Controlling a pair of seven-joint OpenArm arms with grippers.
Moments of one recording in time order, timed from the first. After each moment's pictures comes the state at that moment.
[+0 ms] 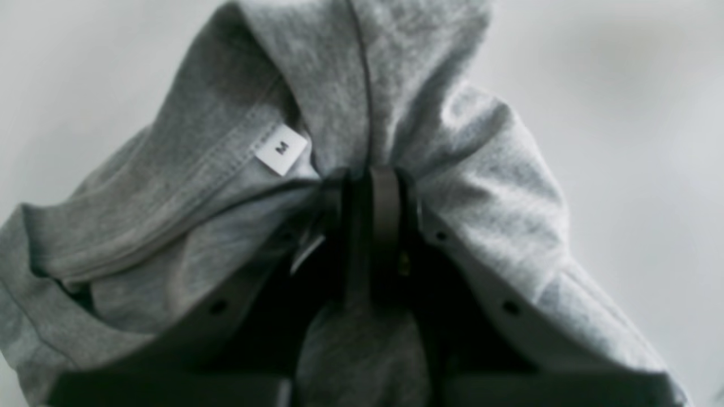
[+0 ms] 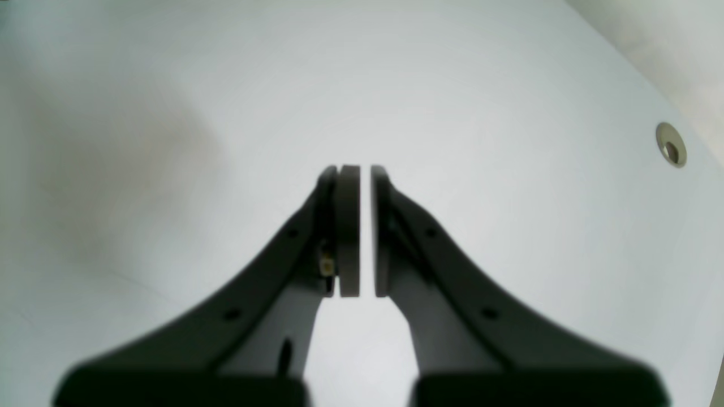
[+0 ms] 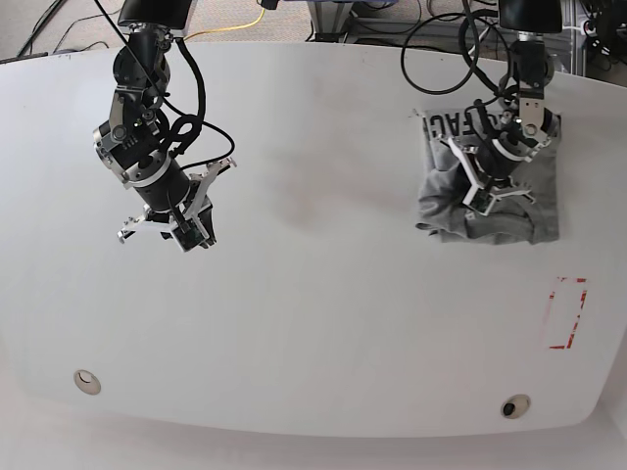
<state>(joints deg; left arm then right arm) 9.8 -16.4 -8.6 86.1 4.2 -31.5 18.3 -5.9 6.4 11.8 112.8 0.2 40.6 -44.5</state>
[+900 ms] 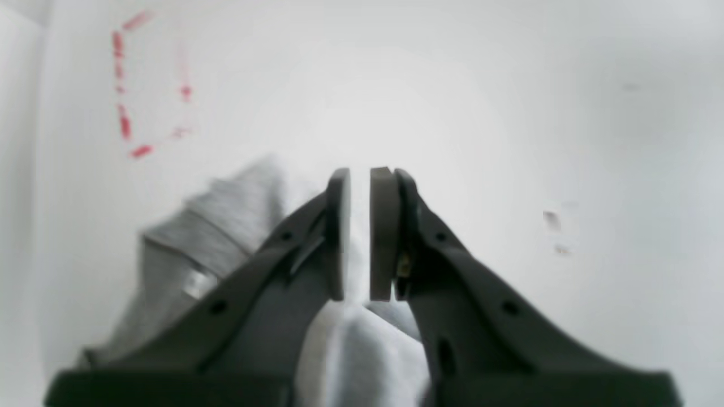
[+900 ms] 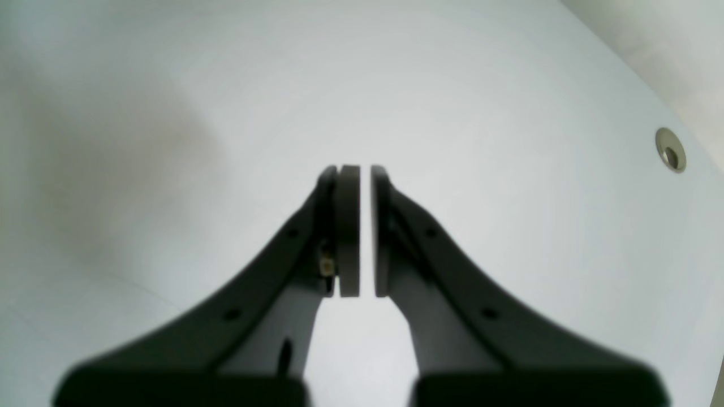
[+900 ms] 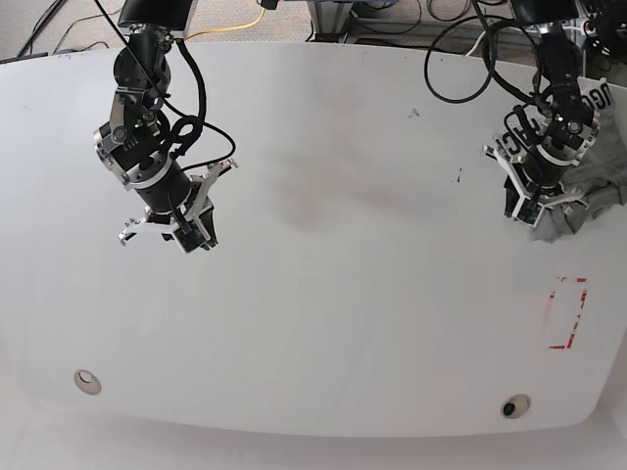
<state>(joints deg) 11.5 -13.1 -20.0 100.7 5.8 -35.6 30.2 -5.6 6.4 11.7 112.8 0.3 40.6 -44.5</state>
